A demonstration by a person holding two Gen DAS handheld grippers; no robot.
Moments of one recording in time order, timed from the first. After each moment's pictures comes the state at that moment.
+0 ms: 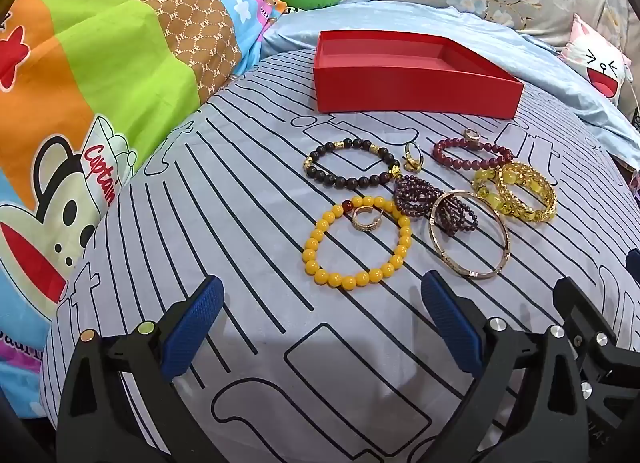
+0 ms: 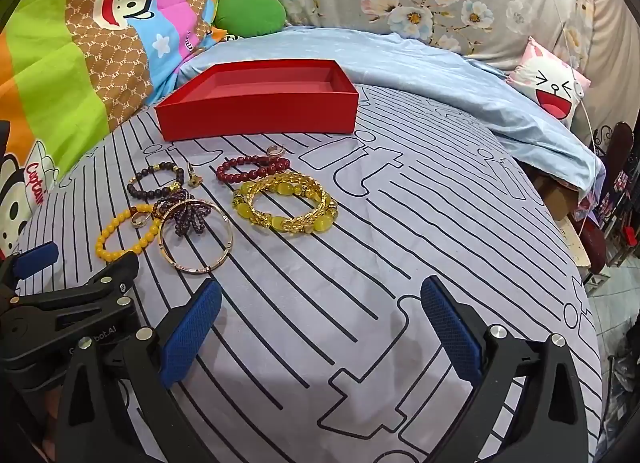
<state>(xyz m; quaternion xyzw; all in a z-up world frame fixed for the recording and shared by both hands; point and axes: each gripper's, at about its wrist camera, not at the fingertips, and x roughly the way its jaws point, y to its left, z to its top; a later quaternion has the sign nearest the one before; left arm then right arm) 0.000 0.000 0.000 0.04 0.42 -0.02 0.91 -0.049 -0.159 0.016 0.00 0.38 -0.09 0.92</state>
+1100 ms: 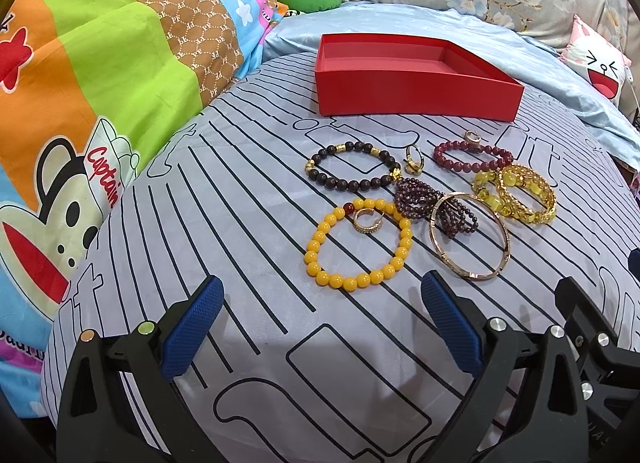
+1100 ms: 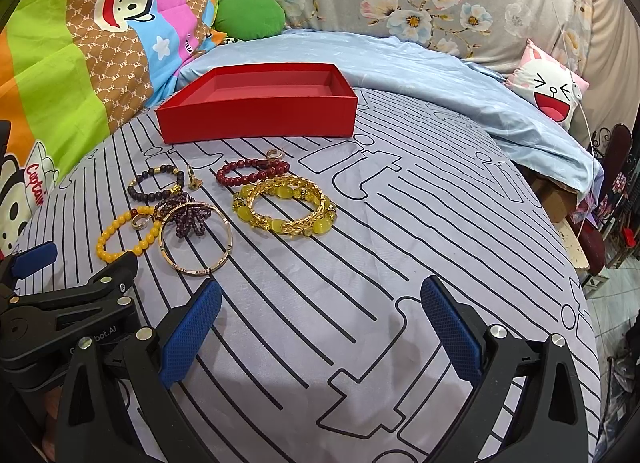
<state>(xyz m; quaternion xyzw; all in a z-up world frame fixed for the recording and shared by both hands) -0.003 0.000 0.003 0.05 0.41 -0.02 0.91 -0.050 -0.159 0.016 0.00 0.38 -0.10 0.92</state>
